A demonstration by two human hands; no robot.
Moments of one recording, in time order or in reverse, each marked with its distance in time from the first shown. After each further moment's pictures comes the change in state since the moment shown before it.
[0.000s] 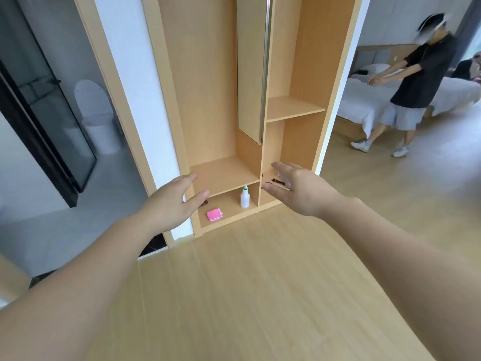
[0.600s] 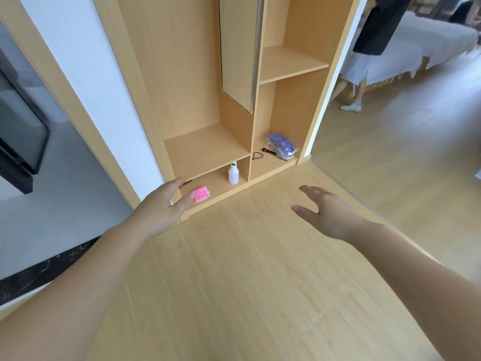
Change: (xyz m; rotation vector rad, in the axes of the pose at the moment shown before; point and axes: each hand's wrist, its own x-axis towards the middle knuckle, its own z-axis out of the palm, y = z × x) left_hand 0.175 -0.101 0.068 -0.140 -0.165 -0.147; right_hand 0.110 0.113 0.086 -0.023 -0.200 0.296
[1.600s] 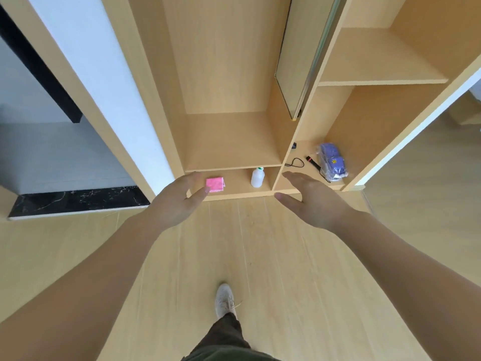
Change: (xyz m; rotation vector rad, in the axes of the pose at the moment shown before) left_hand 0.254 0.062 0.107 -0.106 0.136 -0.360; right_hand 0.350 0.093 -0.046 -0.049 -0.195 -0.452
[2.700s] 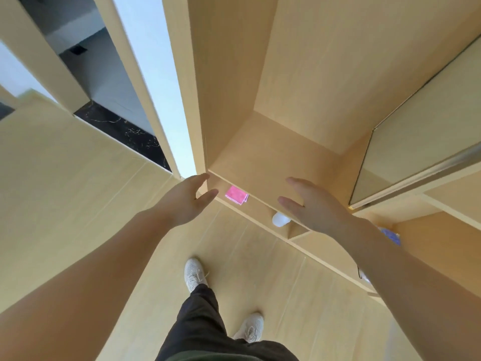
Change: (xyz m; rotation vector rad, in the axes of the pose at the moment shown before) left_hand 0.208 0.023 0.047 -0.174 0.247 -0.463; right_hand 0.362 0.091 -0.023 -0.142 -0.396 -0.440
